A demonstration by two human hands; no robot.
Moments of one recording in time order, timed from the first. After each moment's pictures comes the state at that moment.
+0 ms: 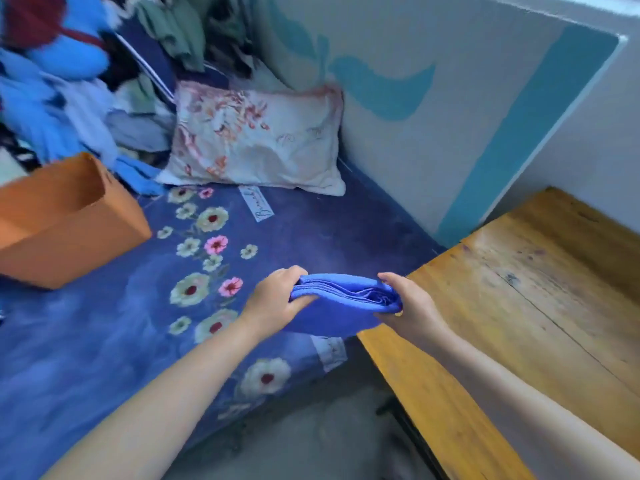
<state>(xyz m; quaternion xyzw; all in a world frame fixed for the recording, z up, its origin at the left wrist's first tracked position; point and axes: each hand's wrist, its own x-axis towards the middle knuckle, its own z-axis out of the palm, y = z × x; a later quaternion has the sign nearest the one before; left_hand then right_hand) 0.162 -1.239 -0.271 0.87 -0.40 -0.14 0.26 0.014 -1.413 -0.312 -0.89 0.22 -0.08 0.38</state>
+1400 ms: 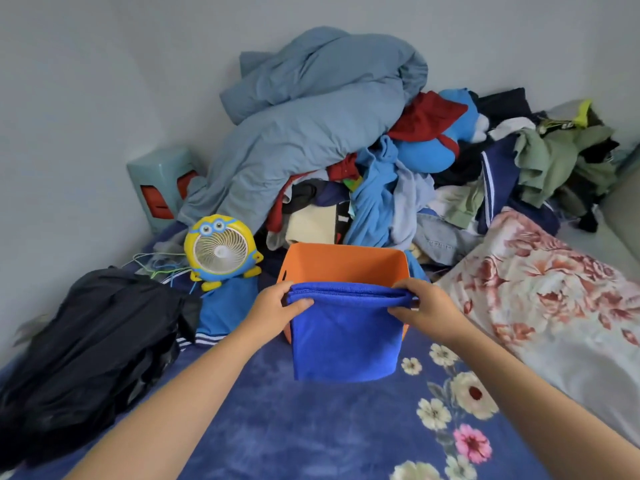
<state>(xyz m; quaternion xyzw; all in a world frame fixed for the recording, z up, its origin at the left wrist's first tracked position) 0.615 -0.820 -0.183 0.87 -0.01 0.01 0.50 0.634 -1.072 -0.163 -0.91 -0.16 0.03 0.38</state>
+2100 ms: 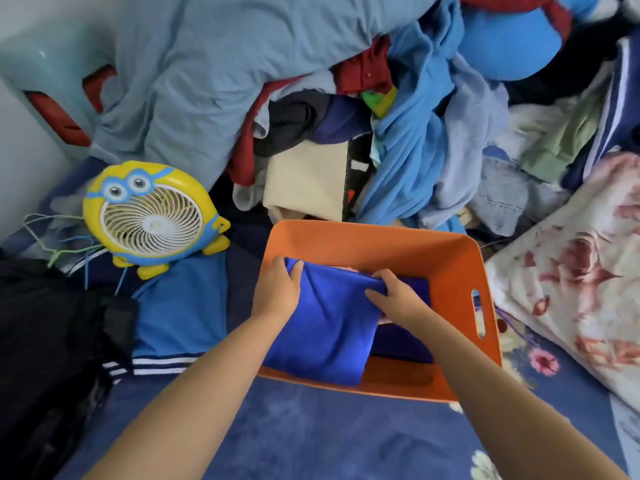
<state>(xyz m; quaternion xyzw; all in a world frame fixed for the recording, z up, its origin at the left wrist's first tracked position) 0.886 -0.777 -0.387 0.91 0.20 -0.02 0.35 0.888 -0.964 -0.380 -0.86 0.04 0.26 0.44</state>
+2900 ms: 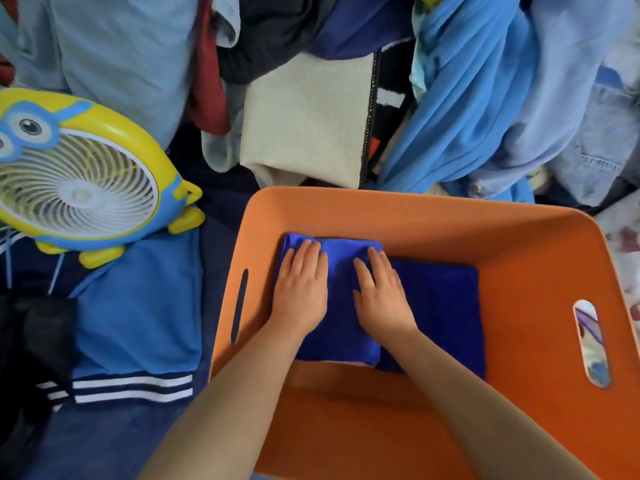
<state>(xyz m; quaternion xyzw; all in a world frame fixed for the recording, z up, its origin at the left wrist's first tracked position) 0.932 -0.786 -0.534 1.00 -0.08 -0.02 0.03 0.930 -0.923 -0.538 -0.97 -0.08 0.16 0.19</state>
